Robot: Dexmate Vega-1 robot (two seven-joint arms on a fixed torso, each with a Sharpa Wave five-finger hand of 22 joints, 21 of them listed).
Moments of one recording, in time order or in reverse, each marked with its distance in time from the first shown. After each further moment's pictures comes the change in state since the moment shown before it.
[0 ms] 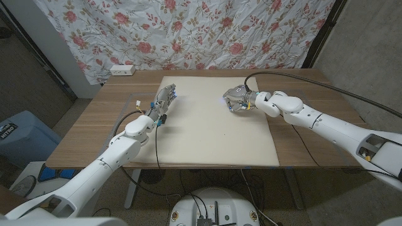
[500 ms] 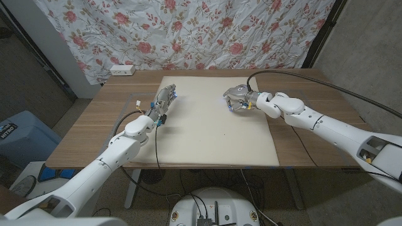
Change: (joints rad) left arm 0.004 0.008 0.000 -0.012 0.001 0.011 0.001; left_hand 0.000 0.000 0.000 0.000 0.000 0.000 0.000 0.000 0.000 0.001 0.001 0.000 0.000 0.000 0.000 0.000 0.000 0.000 0.000 0.000 0.000; right arm -0.020 -0.002 0.021 0.003 0.045 -0.006 -0.043; right_hand 0.001 0.015 0.000 0.000 -0.004 0.005 0.005 -0.018 -0.021 0.010 0.001 0.000 0.000 0.007 0.004 0.000 0.005 0.005 -0.005 0.000 0.000
